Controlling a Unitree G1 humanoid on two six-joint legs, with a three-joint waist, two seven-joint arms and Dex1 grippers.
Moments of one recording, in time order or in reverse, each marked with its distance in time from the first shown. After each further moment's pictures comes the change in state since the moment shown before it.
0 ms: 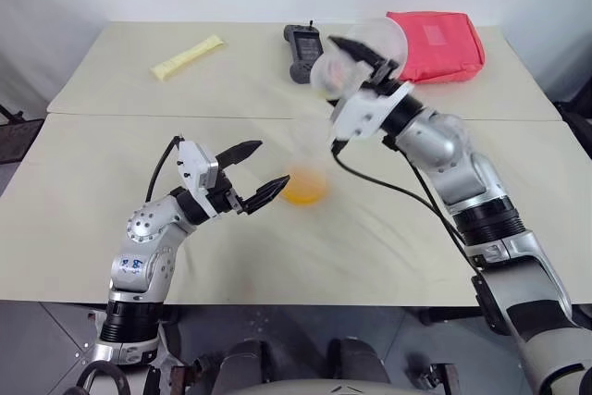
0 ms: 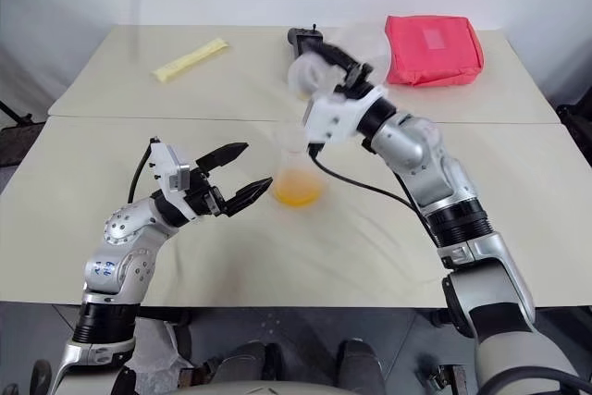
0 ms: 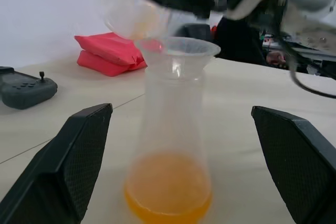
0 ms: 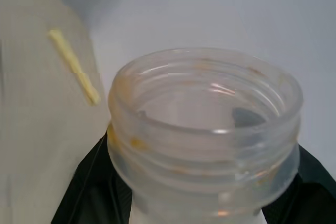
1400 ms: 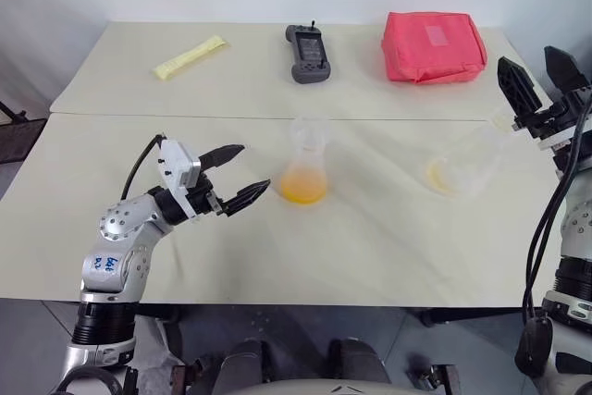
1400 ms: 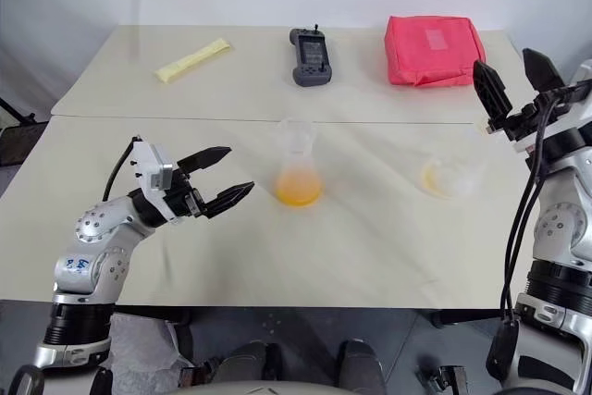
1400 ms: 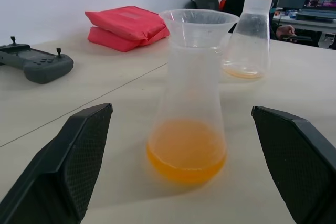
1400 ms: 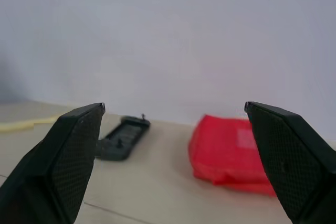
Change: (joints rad) left arm 0.022 0.127 0.068 -0.003 -0.022 0.071 -0.045; right arm 0.341 -0.140 -0.653 -0.198 0.854 0.579 0.294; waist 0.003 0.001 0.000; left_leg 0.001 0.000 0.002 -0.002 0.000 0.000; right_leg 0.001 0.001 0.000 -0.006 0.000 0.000
